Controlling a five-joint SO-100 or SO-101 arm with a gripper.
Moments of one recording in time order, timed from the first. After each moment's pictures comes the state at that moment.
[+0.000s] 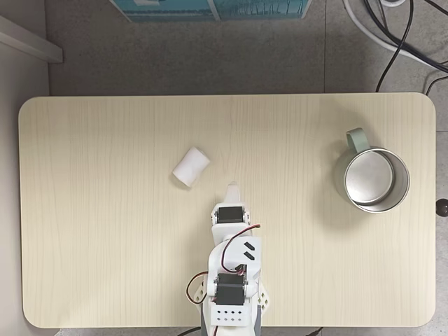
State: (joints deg) arm -0.9 -5.2 11.5 61.4 -4.7
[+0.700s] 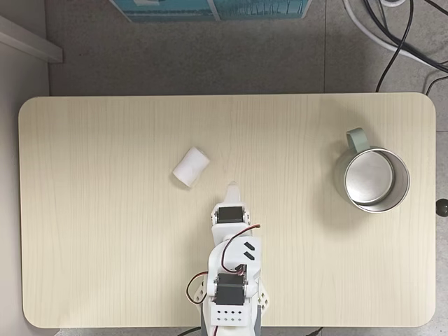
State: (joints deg) arm -0.9 -5.2 11.5 61.4 -6.2
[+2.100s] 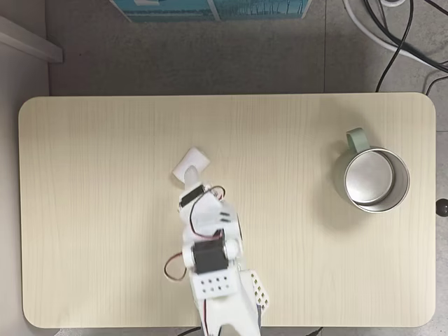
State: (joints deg) arm -14.7 64.4 60.7 75.8 -25.0
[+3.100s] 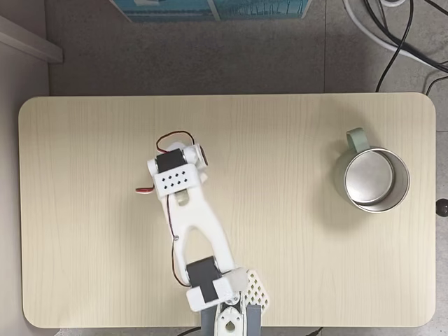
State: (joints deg) arm -23.7 104.7 76.4 71.8 -23.8
